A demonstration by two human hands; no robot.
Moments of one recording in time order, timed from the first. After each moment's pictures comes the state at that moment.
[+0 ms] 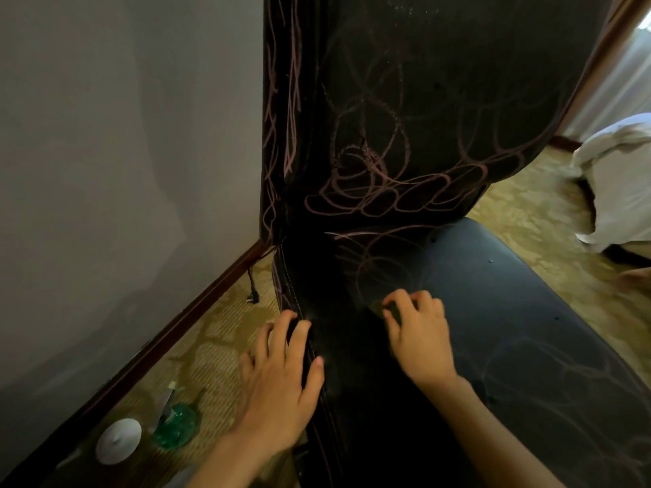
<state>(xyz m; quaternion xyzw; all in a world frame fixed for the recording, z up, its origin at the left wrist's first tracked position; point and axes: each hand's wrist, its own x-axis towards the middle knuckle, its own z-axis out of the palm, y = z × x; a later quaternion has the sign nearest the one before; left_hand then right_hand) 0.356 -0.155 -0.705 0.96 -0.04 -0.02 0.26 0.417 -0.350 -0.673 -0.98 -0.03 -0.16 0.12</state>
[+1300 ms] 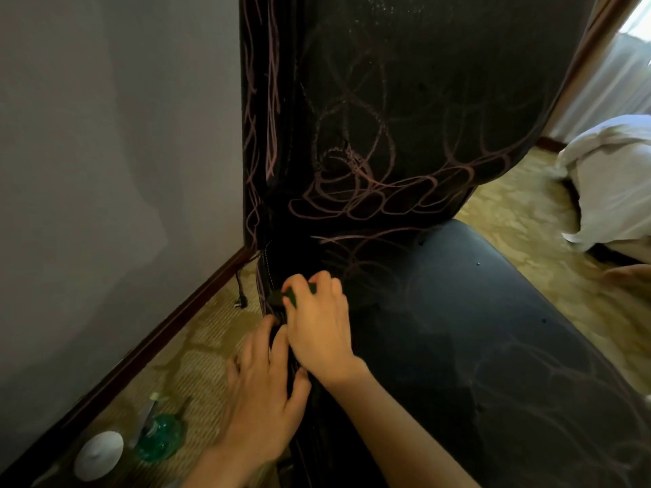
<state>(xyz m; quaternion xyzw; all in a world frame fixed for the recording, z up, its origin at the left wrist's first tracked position) 0.359 -0.158 -0.701 0.96 -0.02 -0.02 0.30 0.432 -0.248 -0.667 -0.95 -0.13 -0.19 0.18</state>
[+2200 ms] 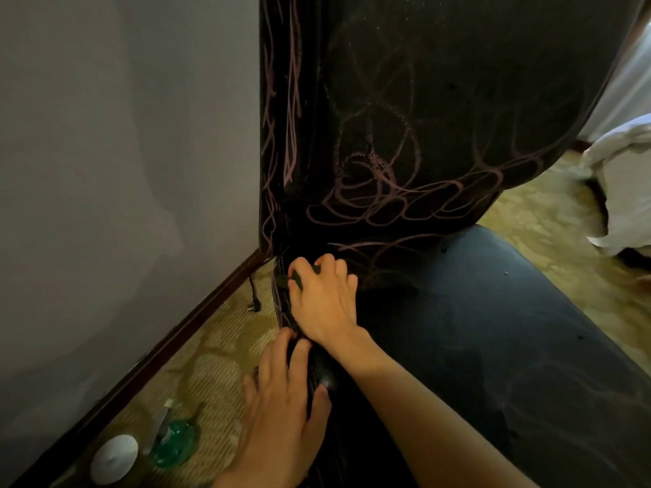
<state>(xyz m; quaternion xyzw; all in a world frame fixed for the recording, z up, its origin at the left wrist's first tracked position) 0.366 -0.162 -0.702 0.96 0.01 -0.06 0.26 0.485 -0.232 -0.663 -0.97 -0.13 -0.11 0.15</state>
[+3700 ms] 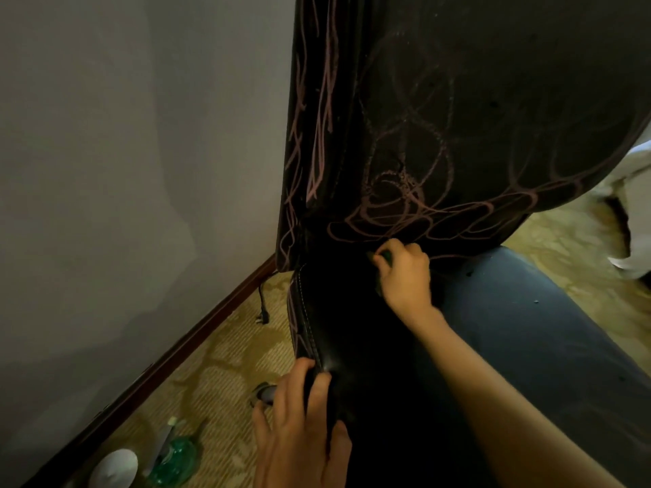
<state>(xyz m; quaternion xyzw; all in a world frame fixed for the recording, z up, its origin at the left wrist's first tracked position) 0.371 -0.166 -0.716 0.95 -0.01 0.09 0.31 0.573 -0.304 -0.666 -0.96 -0.01 -0.17 0.21</state>
